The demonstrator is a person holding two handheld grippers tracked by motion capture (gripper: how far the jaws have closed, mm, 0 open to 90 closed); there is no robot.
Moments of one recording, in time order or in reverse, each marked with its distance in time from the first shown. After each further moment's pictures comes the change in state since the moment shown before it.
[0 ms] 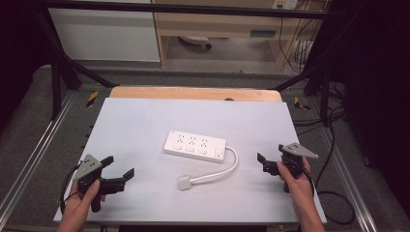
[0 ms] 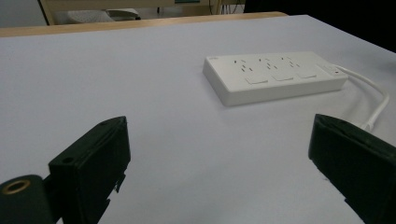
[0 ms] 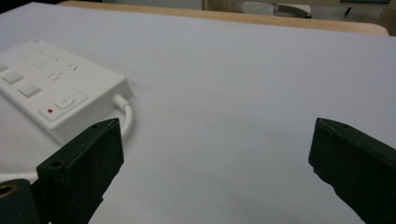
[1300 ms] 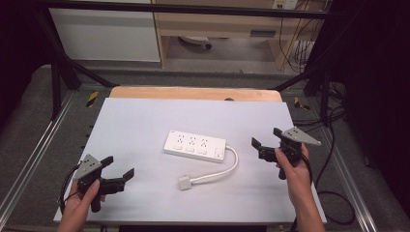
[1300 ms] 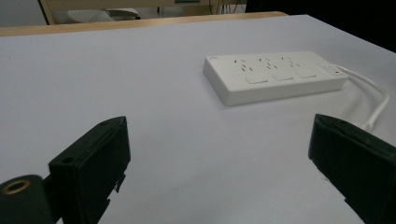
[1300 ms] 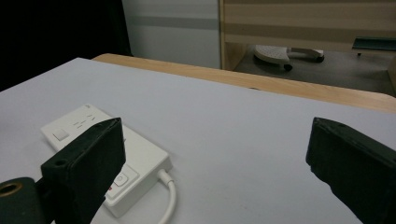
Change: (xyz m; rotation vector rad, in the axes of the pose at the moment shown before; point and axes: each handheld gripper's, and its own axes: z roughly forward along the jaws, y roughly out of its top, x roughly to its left) left arm 0.001 0.000 0.000 0.002 0.001 0.004; right arm 0.026 0.062 -0.012 -0.127 0.066 -0.021
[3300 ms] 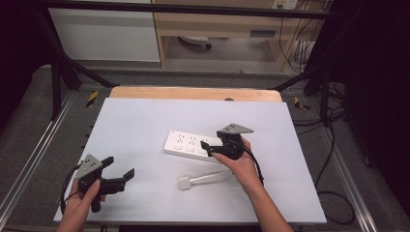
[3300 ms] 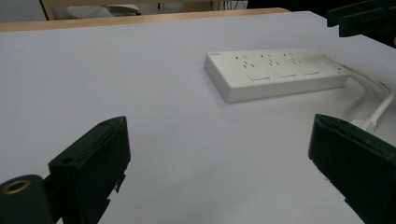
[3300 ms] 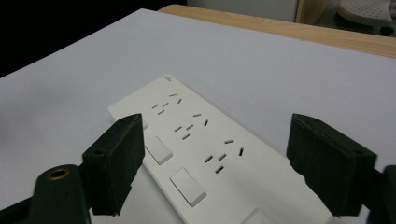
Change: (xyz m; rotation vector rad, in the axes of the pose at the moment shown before) left arm 0.000 -0.001 0.002 0.012 0.003 -0.005; right arm 0.097 -0.012 0.115 0.183 0.222 -0.029
